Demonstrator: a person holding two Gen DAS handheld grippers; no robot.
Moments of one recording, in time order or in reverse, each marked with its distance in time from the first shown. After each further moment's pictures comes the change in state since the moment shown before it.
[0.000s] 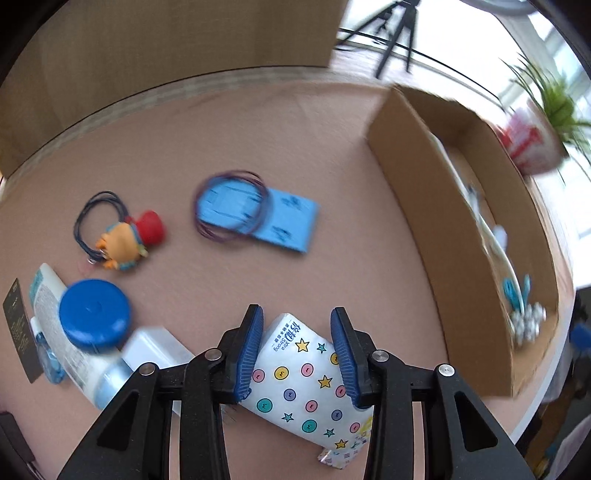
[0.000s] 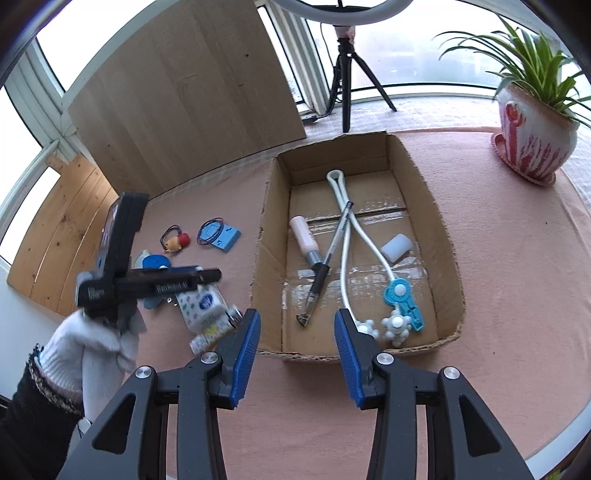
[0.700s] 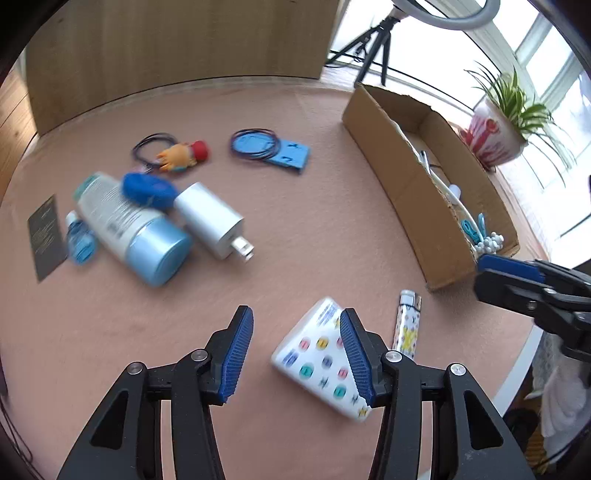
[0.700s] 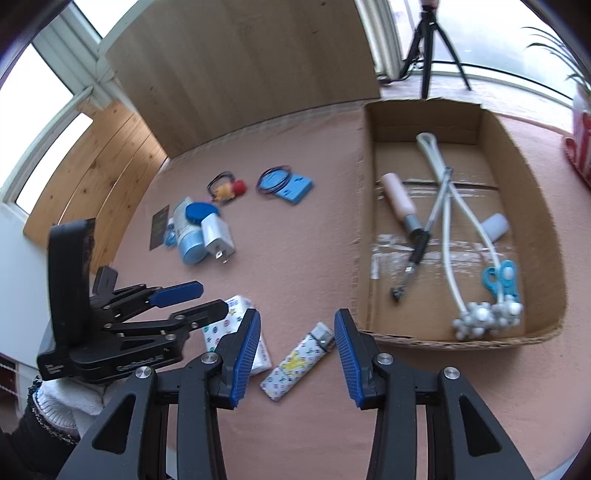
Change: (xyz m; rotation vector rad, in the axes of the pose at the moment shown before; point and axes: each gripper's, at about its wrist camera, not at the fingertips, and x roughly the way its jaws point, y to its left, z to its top) left arm -0.063 0.023 -0.106 -0.060 -0.110 -0.057; right arm 0.046 0.059 -0.018 -0.125 0.146 0.133
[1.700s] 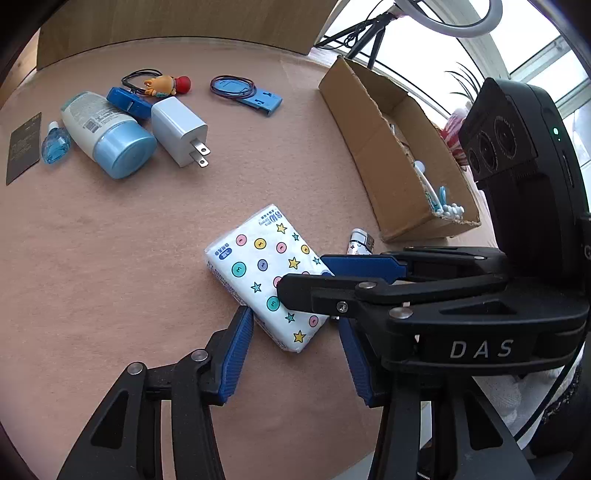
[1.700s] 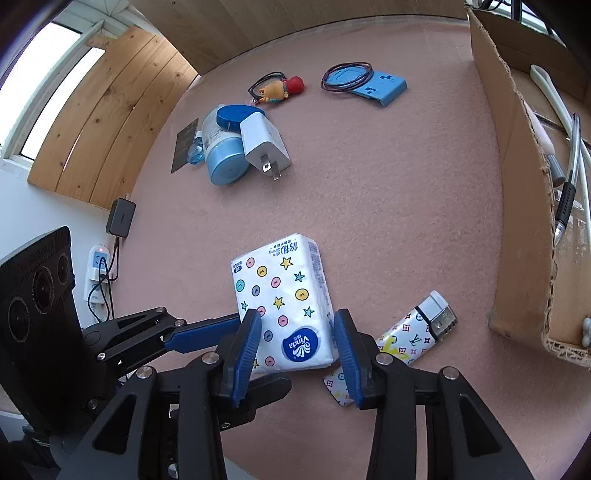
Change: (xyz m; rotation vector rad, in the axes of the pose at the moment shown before) left arm 0.000 -0.017 -0.055 -0.101 0.043 -0.165; right arm 0.085 0.035 -0.012 -0.065 0.284 0.147
